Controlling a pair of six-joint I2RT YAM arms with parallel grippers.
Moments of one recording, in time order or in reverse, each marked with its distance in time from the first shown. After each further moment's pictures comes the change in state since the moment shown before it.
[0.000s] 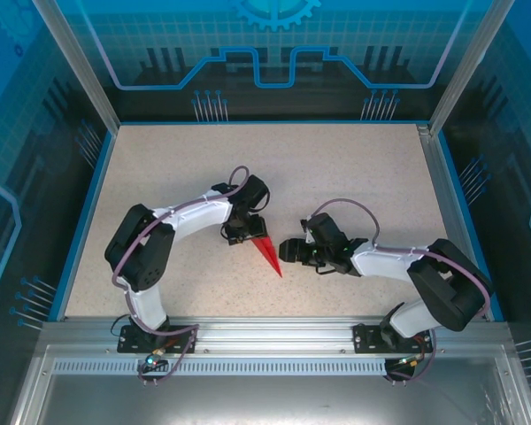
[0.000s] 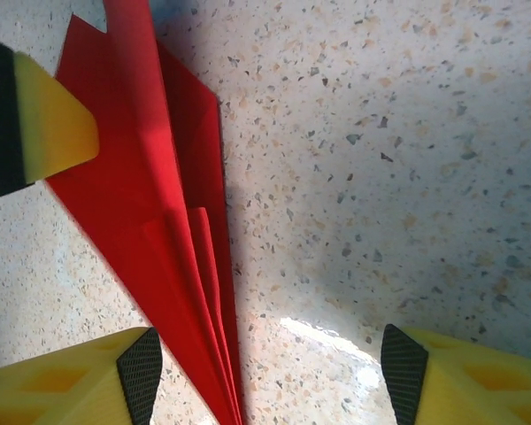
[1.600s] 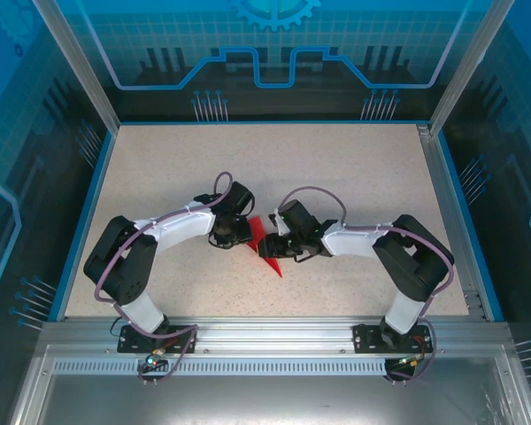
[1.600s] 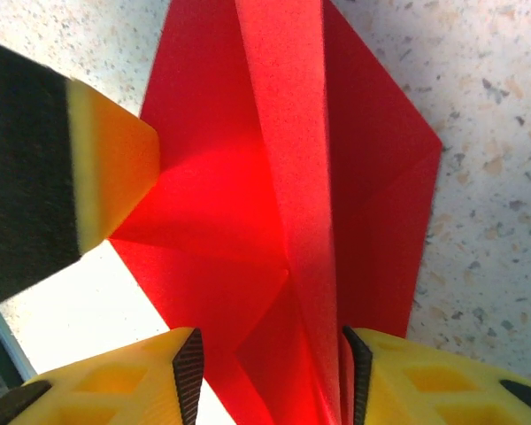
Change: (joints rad) left arm 0.050 -0.138 -0.194 0.143 0.001 -0.003; right arm 0.070 0.269 0.306 -0.127 -0.119 -0.163
